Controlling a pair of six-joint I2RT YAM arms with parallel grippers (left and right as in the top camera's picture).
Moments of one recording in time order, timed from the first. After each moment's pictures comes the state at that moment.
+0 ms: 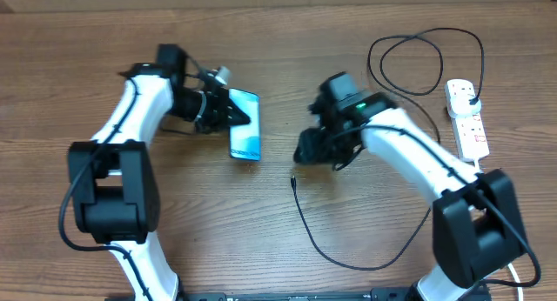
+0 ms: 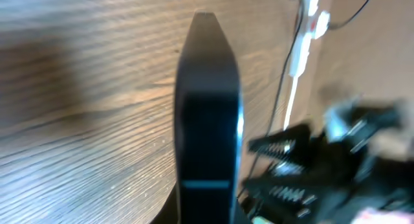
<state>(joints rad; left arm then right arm) 0.01 2.03 1.50 -0.99 0.93 -0.07 0.50 1.81 1.28 -0.87 -0.34 0.35</state>
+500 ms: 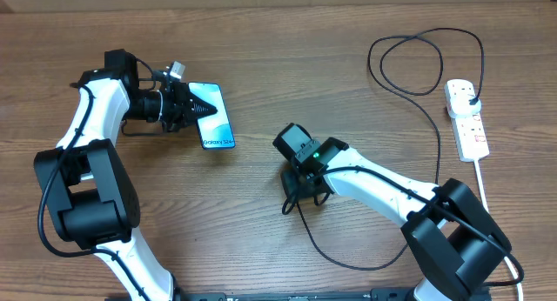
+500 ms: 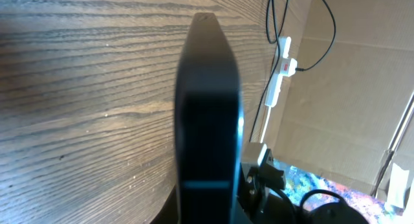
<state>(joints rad) 0.17 2.03 1.50 -1.01 1.01 -0.08 0.74 1.81 1.09 -0.68 -0.02 0.46</state>
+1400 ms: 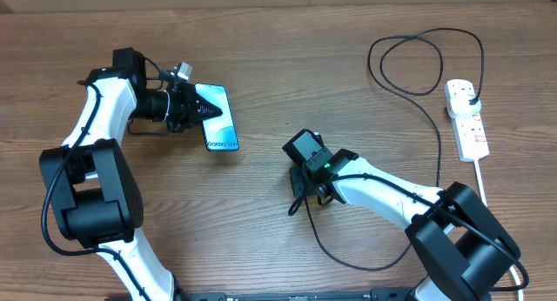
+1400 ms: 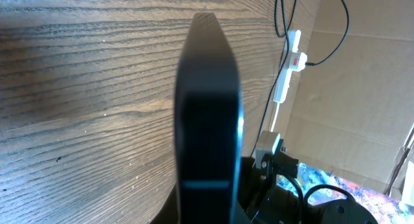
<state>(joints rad) 0.14 2.03 1.50 -1.01 0.98 -0.08 0.72 1.77 0.96 -0.48 0.04 0.53</state>
